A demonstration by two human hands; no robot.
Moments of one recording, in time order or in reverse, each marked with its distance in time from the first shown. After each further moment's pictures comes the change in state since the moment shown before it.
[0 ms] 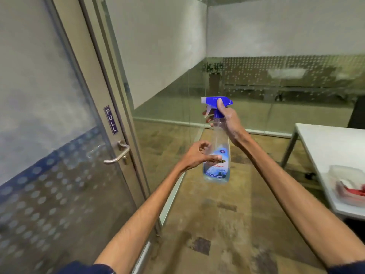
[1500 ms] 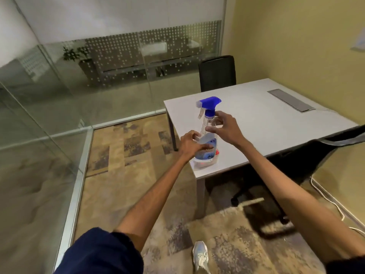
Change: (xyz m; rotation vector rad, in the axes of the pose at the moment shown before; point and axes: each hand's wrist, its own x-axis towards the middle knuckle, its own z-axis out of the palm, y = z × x) left_hand 0.213 0.181 0.561 0.065 -0.239 0.095; right_hand -0.164 0.034 -0.598 -0.808 0.596 0.195
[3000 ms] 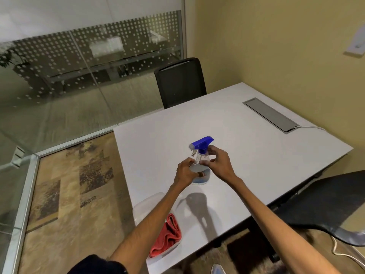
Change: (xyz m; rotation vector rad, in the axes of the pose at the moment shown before) left_hand 0.347 0.007 0.243 0.021 -0.278 -0.087; right_hand 0.273 0.287 -0.078 0.134 0.084 0.215
